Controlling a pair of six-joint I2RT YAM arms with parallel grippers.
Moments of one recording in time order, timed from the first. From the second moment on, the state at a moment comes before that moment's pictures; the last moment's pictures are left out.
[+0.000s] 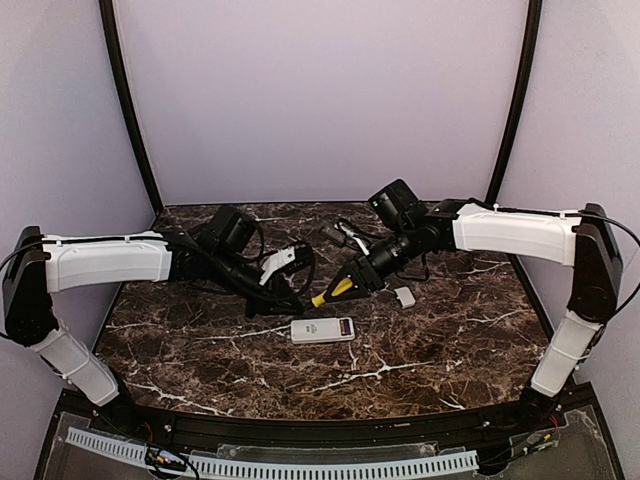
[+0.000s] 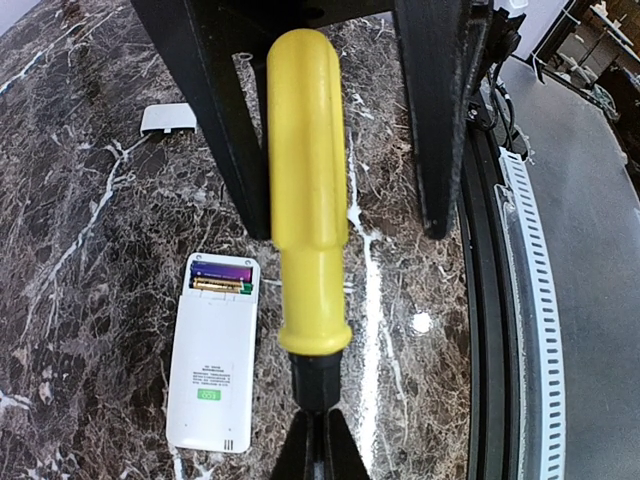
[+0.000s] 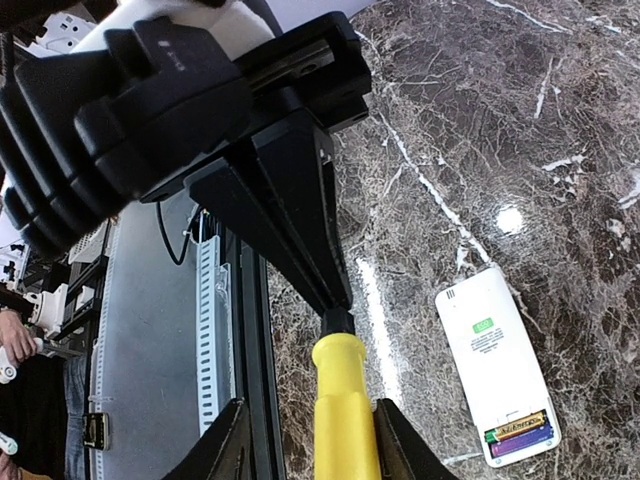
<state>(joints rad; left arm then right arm) -0.77 1.54 1.06 -0.39 0.64 0.33 0.79 1.72 1.33 -0.51 -0.87 -0.03</state>
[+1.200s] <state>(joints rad) -0.77 1.52 1.06 -0.38 0.63 0.32 0.81 1.72 1.34 -0.52 -0.84 -0.03</state>
